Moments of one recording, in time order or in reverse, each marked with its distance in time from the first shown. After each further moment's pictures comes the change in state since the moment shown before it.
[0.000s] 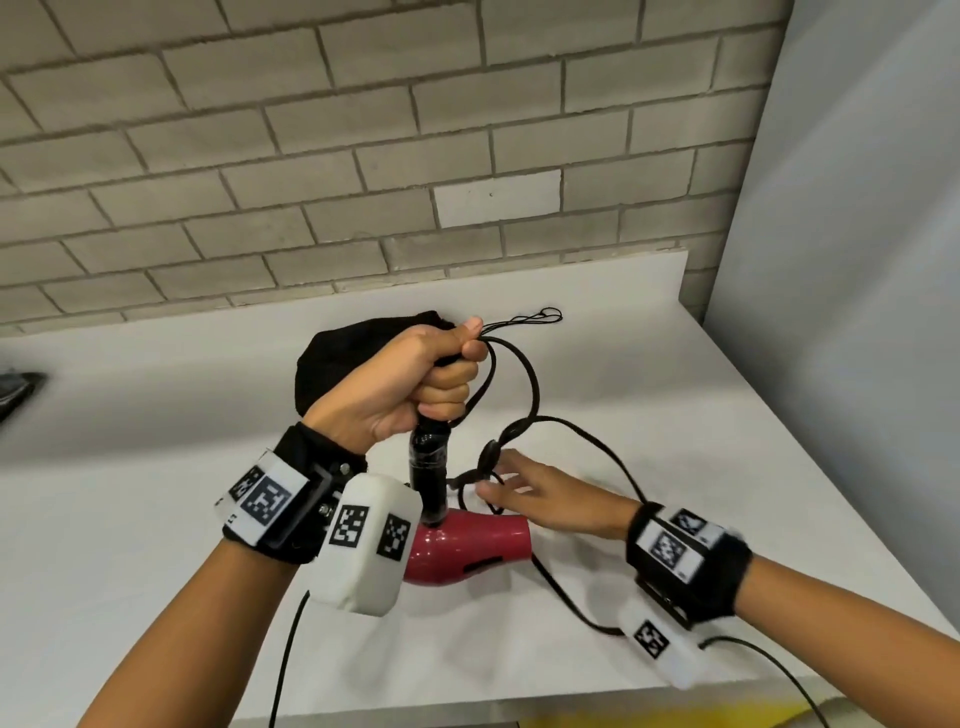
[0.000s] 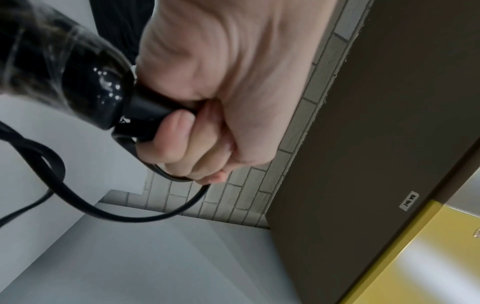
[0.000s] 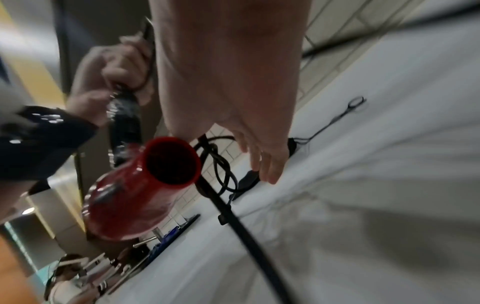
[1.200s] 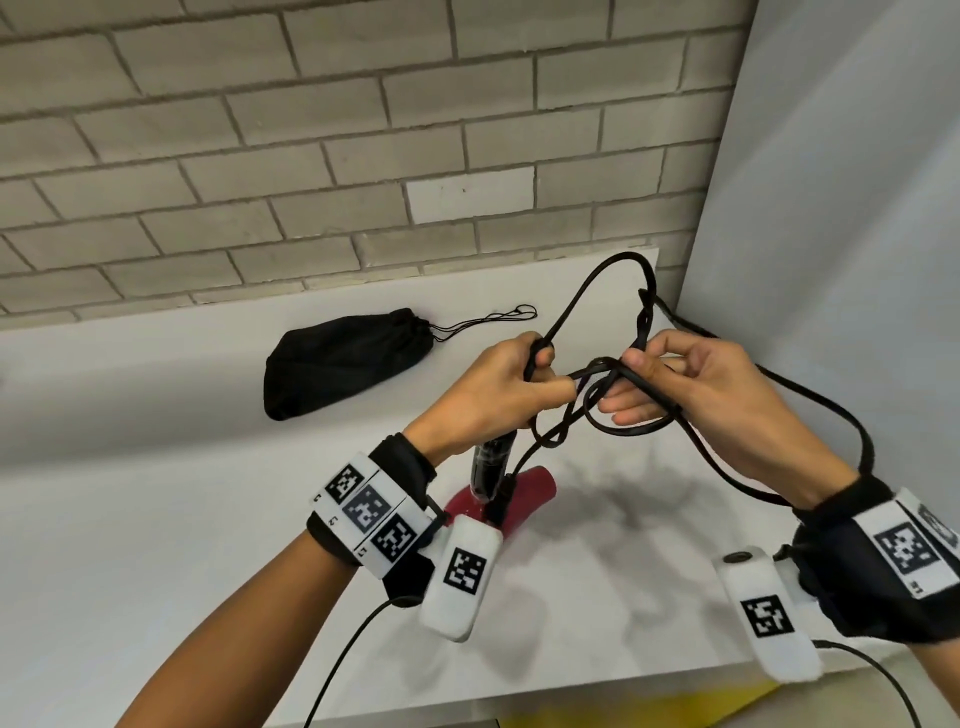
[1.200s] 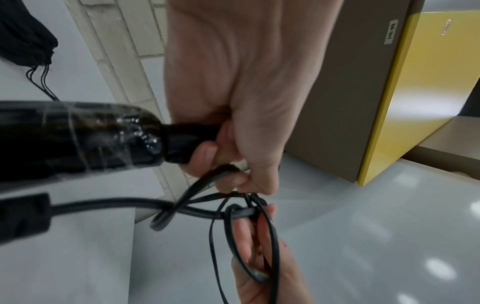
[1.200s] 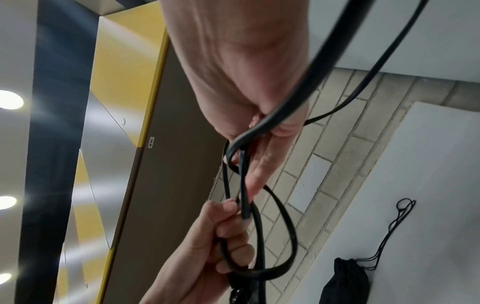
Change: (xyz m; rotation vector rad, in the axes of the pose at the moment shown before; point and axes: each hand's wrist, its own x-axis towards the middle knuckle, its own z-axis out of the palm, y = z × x) left_hand 0.039 -0.034 0.063 0.515 0.049 0.240; right_hand -0.106 -0.059 -0.091 0.429 0.614 -0.246
